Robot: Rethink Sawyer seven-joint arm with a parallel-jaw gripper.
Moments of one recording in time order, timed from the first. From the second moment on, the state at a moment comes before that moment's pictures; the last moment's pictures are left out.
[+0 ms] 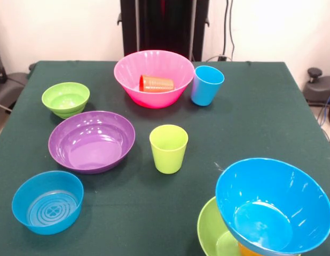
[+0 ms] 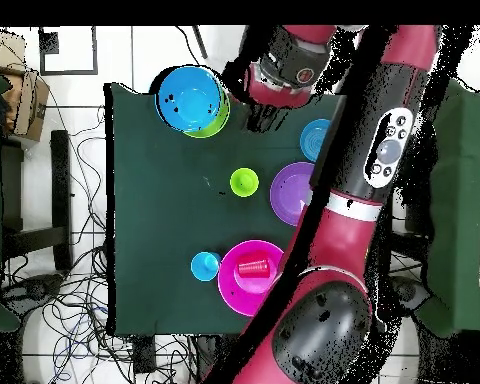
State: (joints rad) arm -0.58 -0.28 1.47 0.30 -1.13 2.55 1.61
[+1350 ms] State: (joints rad) arm -0.87 -0.60 1.26 1.04 -0.64 1.70 1.61
